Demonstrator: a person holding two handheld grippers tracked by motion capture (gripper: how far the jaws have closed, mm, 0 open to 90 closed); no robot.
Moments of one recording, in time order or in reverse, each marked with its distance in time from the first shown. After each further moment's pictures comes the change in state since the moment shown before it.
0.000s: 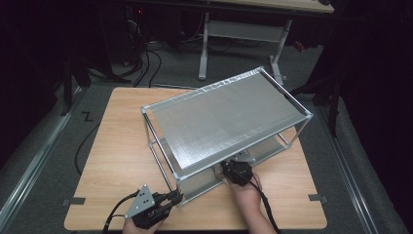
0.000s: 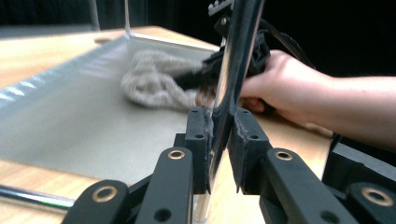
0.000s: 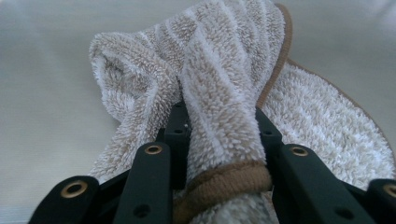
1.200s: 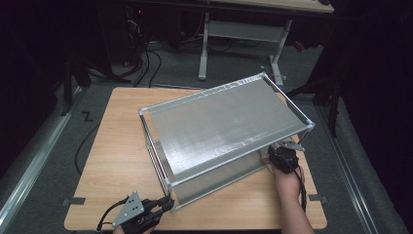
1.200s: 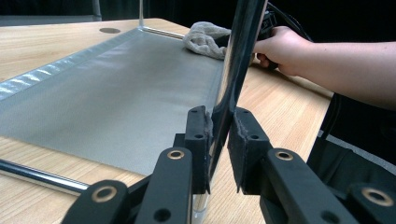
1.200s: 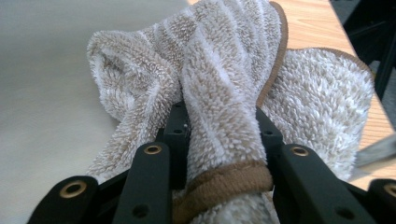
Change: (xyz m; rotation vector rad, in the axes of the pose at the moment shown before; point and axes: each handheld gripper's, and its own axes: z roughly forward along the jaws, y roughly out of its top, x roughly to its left) left arm -0.003 -0.010 -0.027 -0.002 0.022 0.013; right arm -0.151 -0.019 -0.018 0.026 -0.263 0.159
